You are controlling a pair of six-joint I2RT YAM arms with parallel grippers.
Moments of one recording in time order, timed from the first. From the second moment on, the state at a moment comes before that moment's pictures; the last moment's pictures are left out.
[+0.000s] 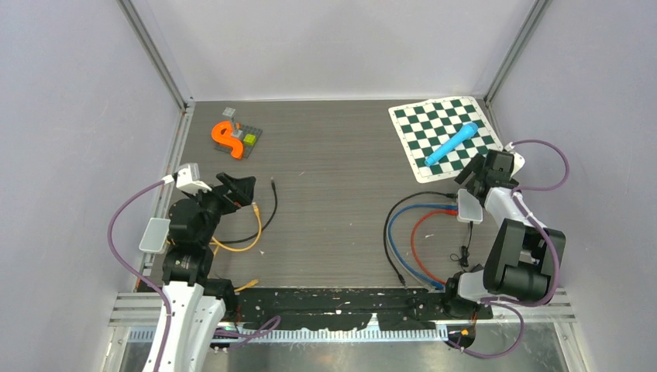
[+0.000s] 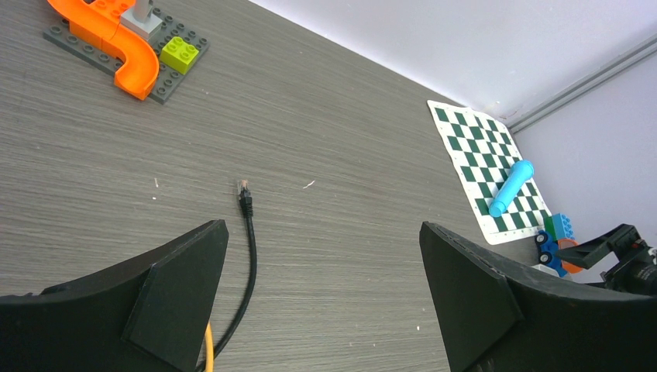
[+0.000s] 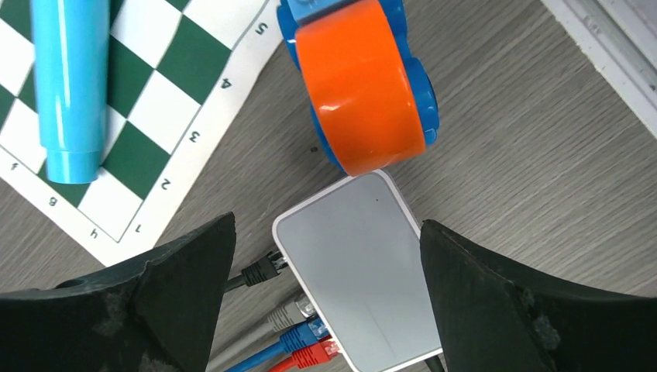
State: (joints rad) left arm -0.04 0.48 0.50 -0.15 0.13 -0.55; right arm -0.31 1.40 0.74 -0.13 0.15 0.42
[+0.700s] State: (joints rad) left arm -0.04 0.50 0.50 -0.15 0.13 -0.56; right arm -0.33 1.51 0.72 -0.05 0.00 0.41
